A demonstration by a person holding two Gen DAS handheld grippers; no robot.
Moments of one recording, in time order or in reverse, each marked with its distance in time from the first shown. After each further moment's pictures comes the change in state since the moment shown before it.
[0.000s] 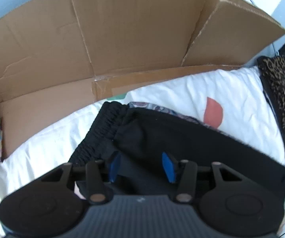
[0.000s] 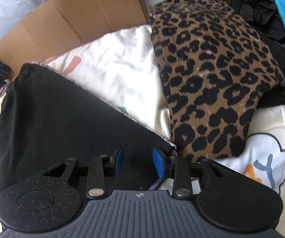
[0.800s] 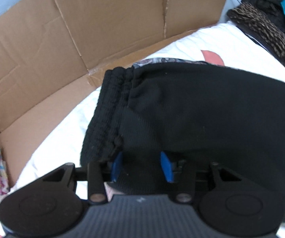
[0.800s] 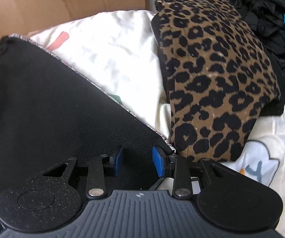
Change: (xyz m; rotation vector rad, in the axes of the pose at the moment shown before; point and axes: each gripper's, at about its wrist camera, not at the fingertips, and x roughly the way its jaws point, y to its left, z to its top) left arm 0.023 0.034 -0.085 0.363 -0.138 0.028; right arm 0.022 0.035 0.014 -0.129 0.134 -0.184
